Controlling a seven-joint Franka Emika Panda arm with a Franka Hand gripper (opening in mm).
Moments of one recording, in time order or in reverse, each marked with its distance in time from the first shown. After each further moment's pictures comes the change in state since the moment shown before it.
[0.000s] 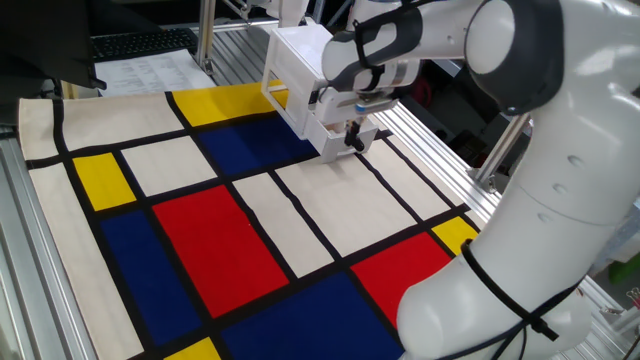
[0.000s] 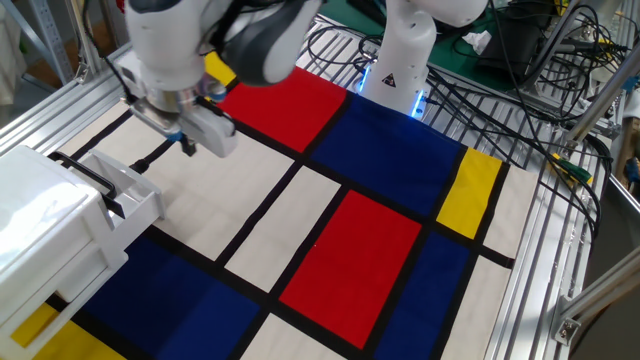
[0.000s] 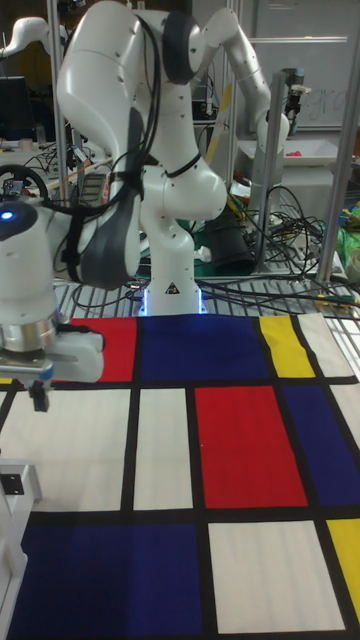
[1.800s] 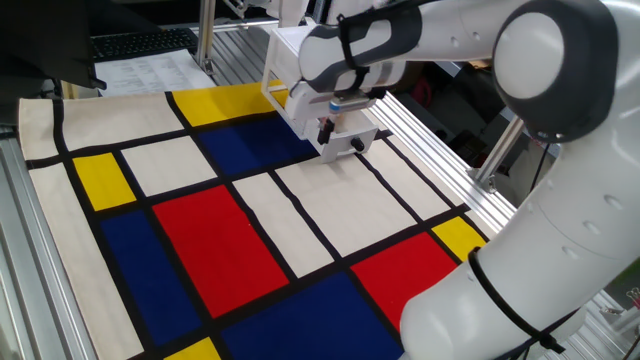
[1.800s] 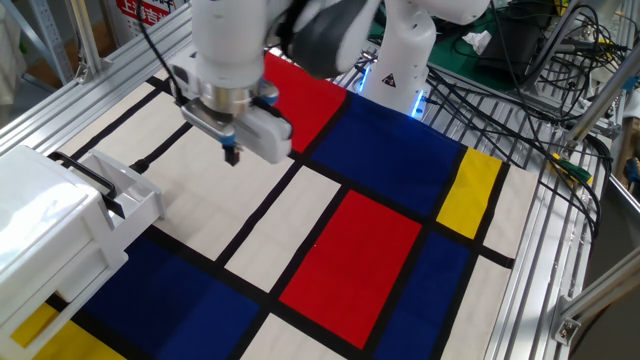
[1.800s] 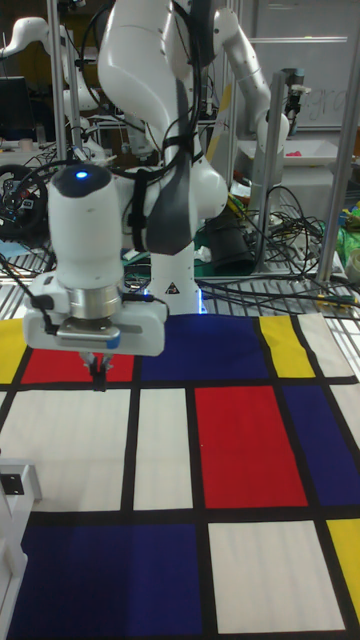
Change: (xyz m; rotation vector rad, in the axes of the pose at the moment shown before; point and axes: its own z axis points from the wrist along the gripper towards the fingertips) arm 0.015 0.087 -0.041 -0.035 -0.069 0.010
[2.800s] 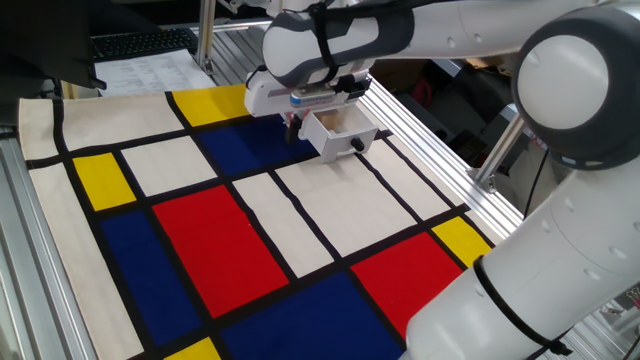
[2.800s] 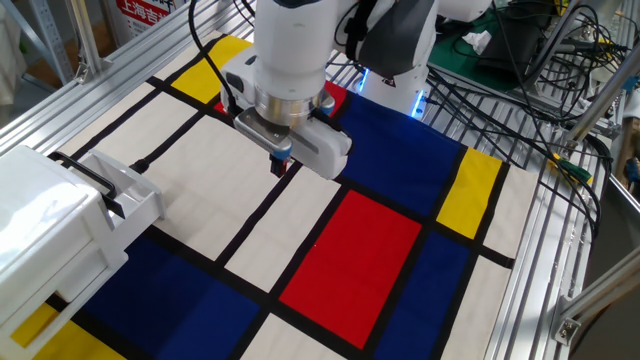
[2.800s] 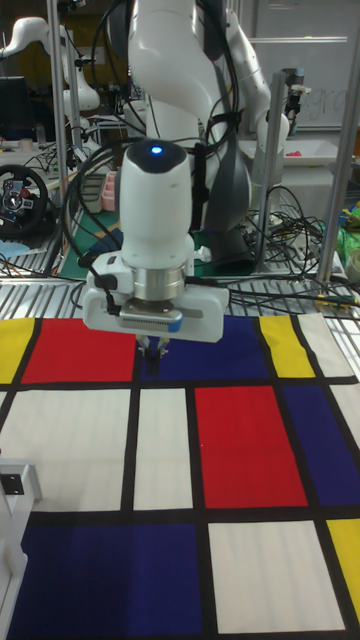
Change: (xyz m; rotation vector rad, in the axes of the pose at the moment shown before) arm 0.007 0.089 -0.037 0.011 0.010 0.050
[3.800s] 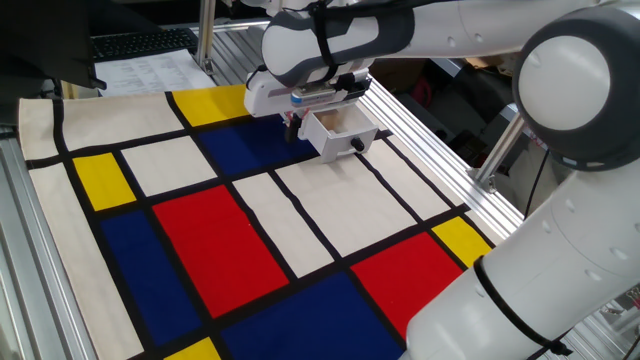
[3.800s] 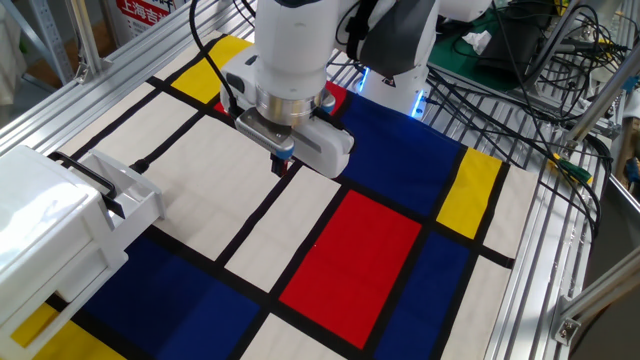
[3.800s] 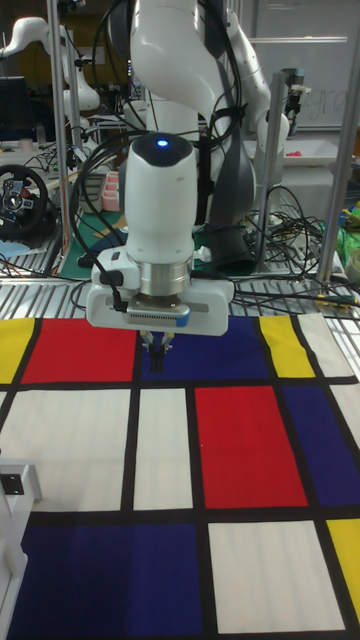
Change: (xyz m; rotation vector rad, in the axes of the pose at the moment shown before) arm 0.001 0.002 -0.004 0.002 0.004 -0.051
